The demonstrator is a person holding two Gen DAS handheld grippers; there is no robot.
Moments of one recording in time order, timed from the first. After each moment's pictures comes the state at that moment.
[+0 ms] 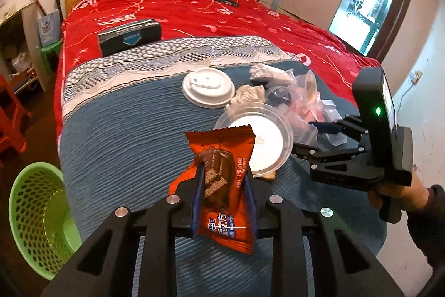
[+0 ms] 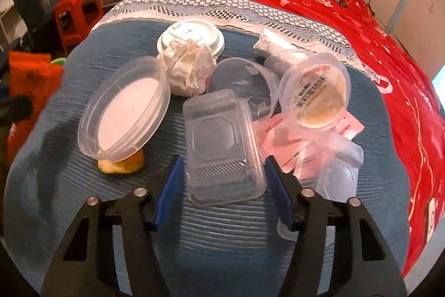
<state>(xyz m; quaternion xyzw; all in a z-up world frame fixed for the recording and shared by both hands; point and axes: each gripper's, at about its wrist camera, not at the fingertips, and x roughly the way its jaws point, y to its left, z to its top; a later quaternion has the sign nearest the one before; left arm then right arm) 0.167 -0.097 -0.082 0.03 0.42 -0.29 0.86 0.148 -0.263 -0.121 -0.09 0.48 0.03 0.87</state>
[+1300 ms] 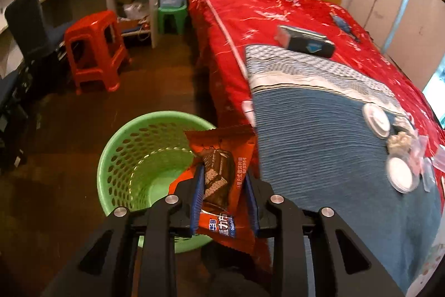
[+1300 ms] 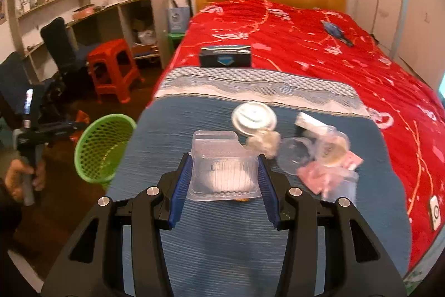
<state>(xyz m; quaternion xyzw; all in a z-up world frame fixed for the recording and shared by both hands) 0.201 0.148 -0.107 -0.06 0.44 -0.03 0.89 0.083 -0.181 0.000 -0.03 0.36 0.08 0.93</state>
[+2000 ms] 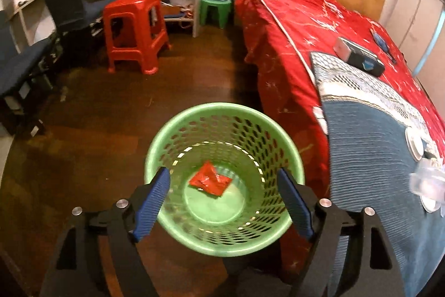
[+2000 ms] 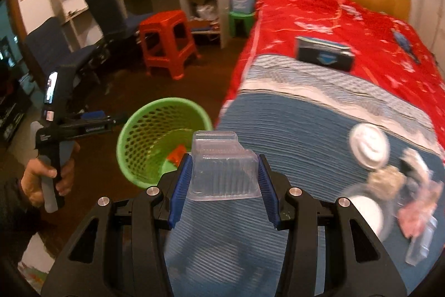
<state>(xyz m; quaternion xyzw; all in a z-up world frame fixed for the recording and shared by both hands) 0.197 0.236 -0.128 -0.10 0.45 0.06 0.89 0.155 -0.014 -0.042 -0.07 0.41 0.22 0.88</state>
